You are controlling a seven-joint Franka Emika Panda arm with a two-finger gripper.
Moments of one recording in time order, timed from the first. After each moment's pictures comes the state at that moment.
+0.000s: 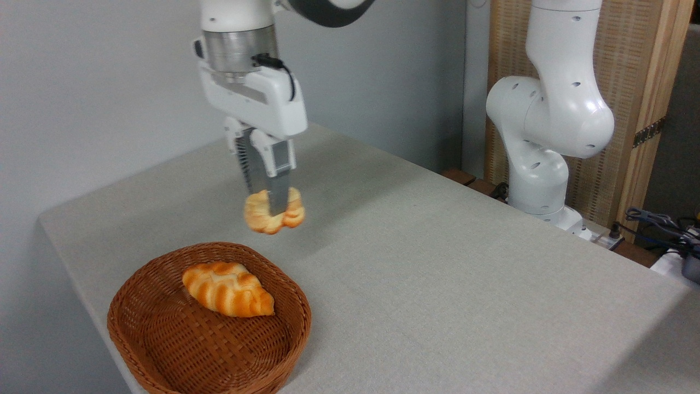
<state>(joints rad) -0.14 -0.13 -0.06 -1.90 0.02 1.86 0.57</state>
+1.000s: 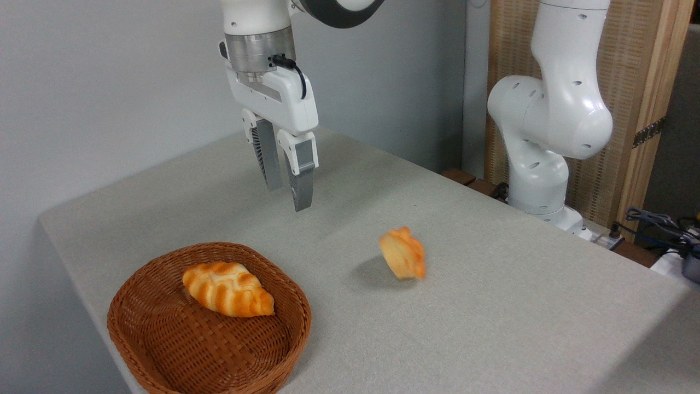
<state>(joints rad) -0.20 -0.19 -0.06 -2.00 0.02 1.86 0.59</state>
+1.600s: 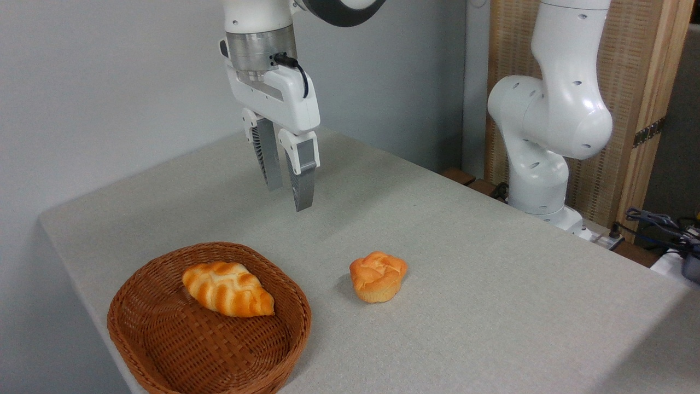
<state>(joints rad) -0.20 -0.20 -0.05 -2.00 0.02 1.86 0.59</state>
